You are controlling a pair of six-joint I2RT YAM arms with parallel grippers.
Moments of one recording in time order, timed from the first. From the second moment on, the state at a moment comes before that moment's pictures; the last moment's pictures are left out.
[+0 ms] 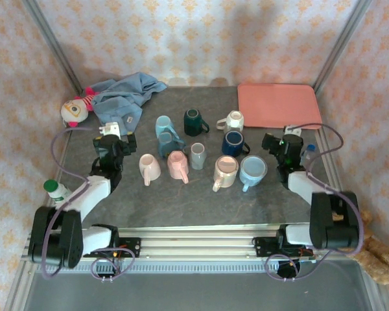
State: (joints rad) left arm -0.07 1.16 0.56 0.23 -0.35 -0.09; right arm 0.02 1.27 0.54 0.30 0.17 0.22
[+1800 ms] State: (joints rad) left arm -0.26 1.19 1.01 -0.59 0.47 -0.27; right arm 0.37 1.16 0.87 -1.02 -0.15 0.77
